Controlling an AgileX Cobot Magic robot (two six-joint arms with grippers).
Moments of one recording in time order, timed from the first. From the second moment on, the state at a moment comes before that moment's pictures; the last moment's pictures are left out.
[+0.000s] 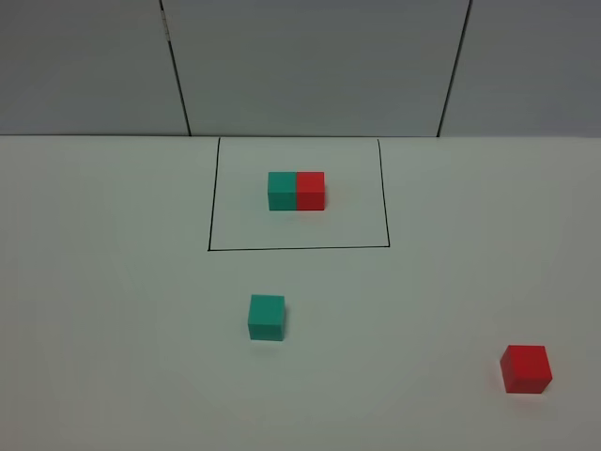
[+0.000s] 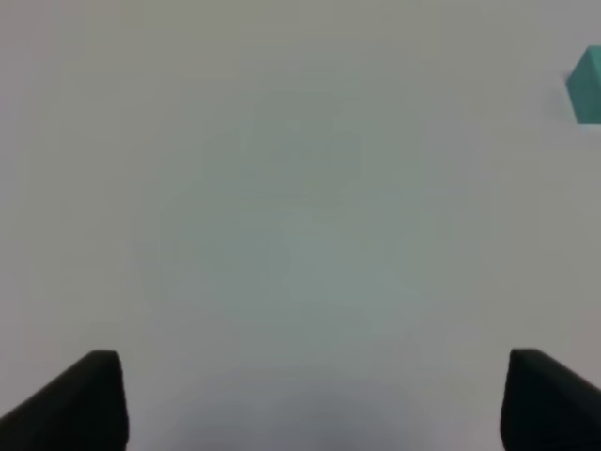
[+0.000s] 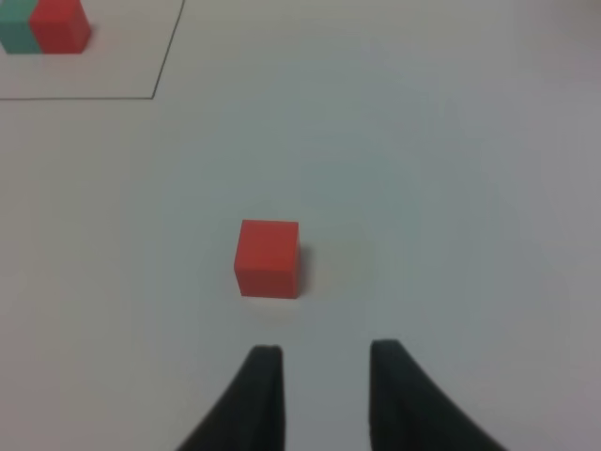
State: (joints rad) left arm -0.09 0.14 -0.48 -0.01 1.03 -0.02; right arm 0.04 0.04 -0.50 0.01 1.06 0.01
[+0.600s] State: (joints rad) left arm 0.02 0.07 -0.47 -0.02 1.05 -0.04; right arm 0.04 0.04 -0.50 0.01 1.06 0.01
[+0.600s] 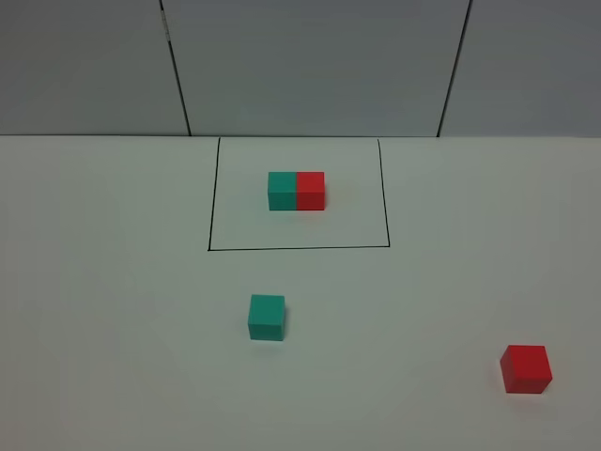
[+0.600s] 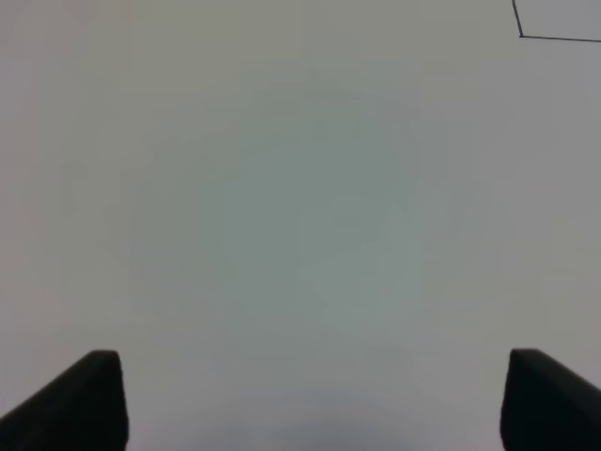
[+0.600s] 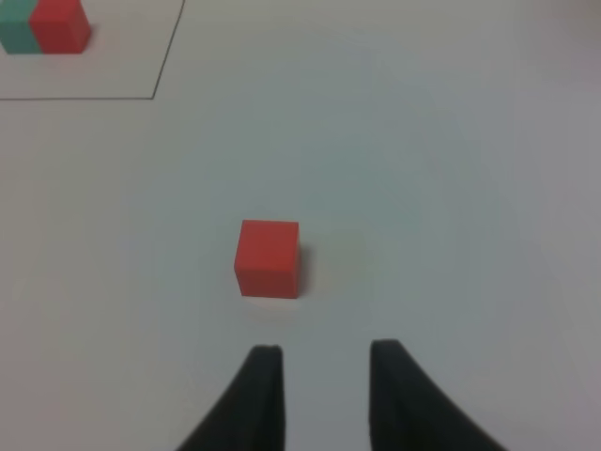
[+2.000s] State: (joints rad) left arm 0.02 0.00 -0.46 0.03 1.06 -0.05; right arm 0.04 0.04 -0.50 0.01 1.06 0.01
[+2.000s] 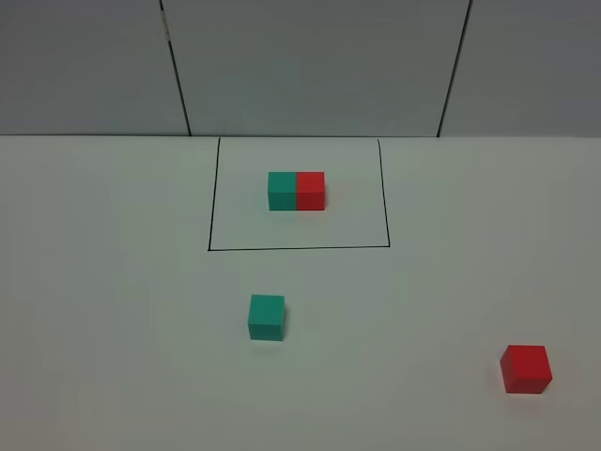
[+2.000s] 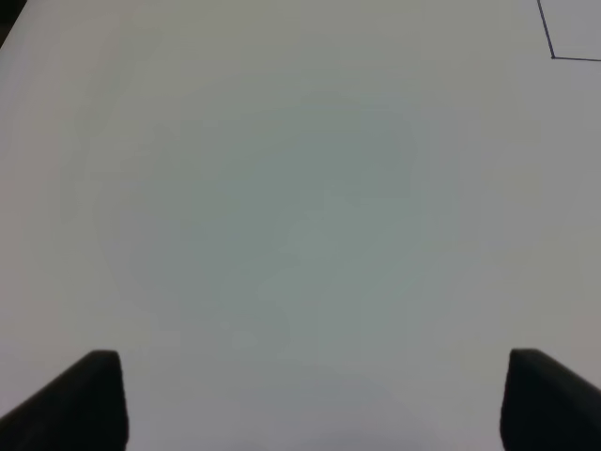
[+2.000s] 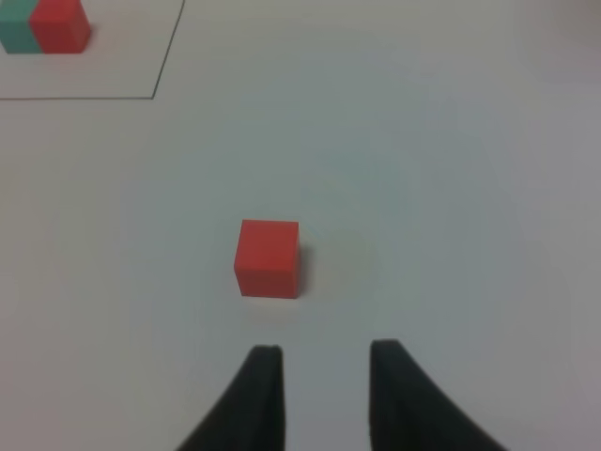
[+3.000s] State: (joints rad) left arm 0.02 0.00 -0.46 0.03 1.06 -0.05; right arm 0.04 0.04 -0.50 0.01 1.06 0.01
